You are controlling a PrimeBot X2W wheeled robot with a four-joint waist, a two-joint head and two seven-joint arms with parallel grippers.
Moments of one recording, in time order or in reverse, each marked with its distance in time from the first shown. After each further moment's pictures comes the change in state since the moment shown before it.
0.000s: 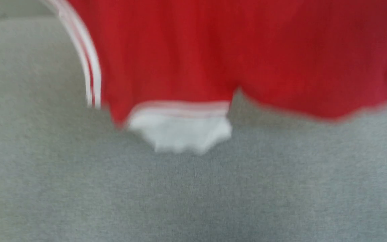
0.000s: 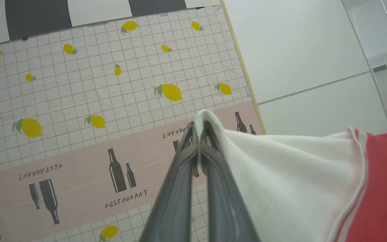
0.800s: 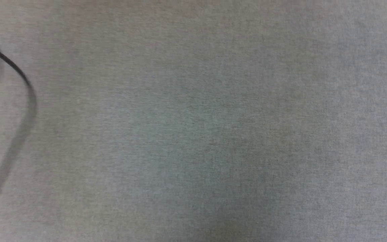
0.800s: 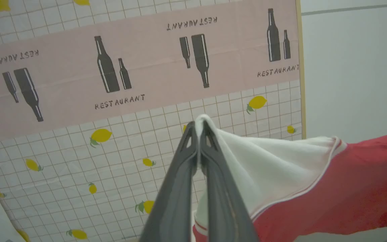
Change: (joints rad) left arm -0.166 -0.250 -0.088 0.655 0.099 -0.121 -0.316; right arm -0.264 0.112 0.178 0.659 -0.111 0.000 -0.426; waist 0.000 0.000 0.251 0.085
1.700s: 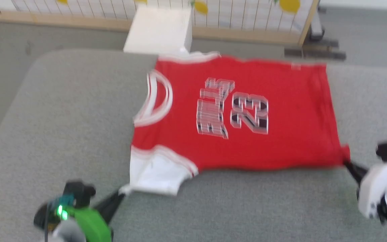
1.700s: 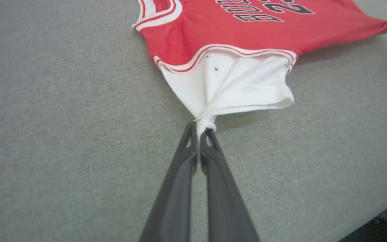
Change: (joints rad) left arm 1.279 0.182 -0.157 -0.422 -0.221 -0.043 0.213; right arm 0.993 -0.202 0.327 -0.239 0.357 0.000 0.145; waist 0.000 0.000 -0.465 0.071
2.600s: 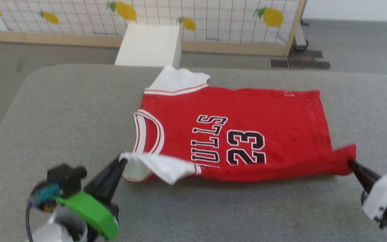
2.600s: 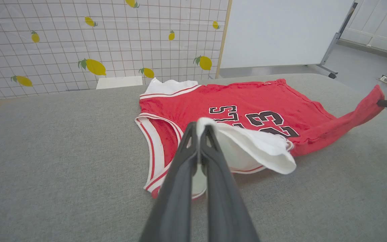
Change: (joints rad) left arm 0.056 0.028 0.088 -0.325 -0.018 0.149 -0.062; right arm 0.245 0.113 -0.351 -0.319 0.005 0.000 0.152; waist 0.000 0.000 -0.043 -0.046
